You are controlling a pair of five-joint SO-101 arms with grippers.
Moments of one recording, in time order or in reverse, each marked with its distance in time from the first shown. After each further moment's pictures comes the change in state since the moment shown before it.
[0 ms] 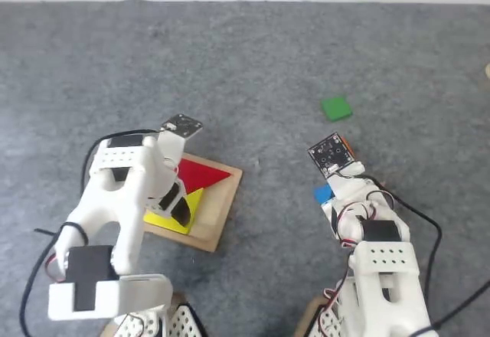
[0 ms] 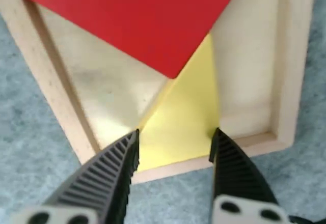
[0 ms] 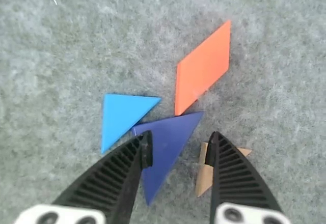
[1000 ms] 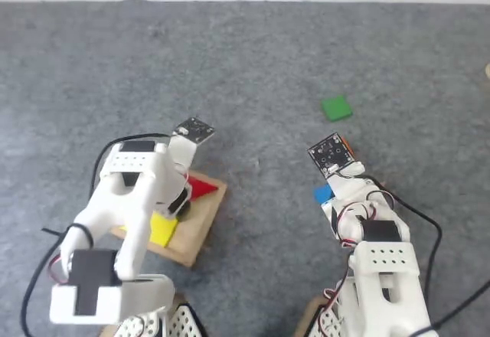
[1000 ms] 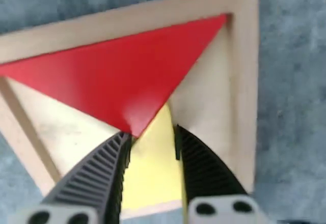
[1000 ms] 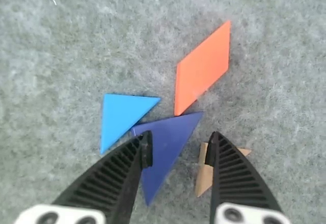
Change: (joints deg) left arm 3.6 -3.5 4.3 -1.3 0.4; right arm 0.0 0.0 0.0 0.0 0.0
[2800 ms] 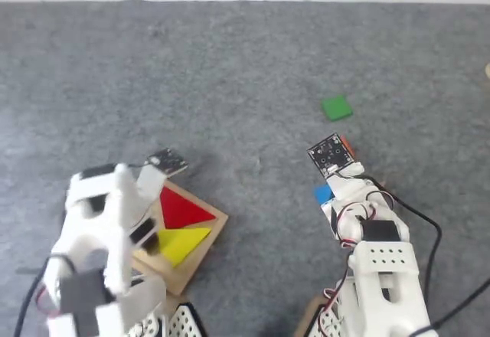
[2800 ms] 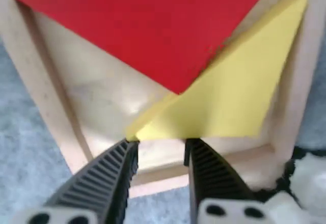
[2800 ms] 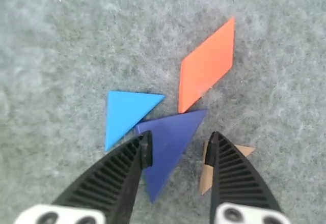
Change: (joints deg) left arm -11.5 -1.3 6.4 -0.7 -19.3; right arm 0.0 0.0 0.3 0.0 0.0
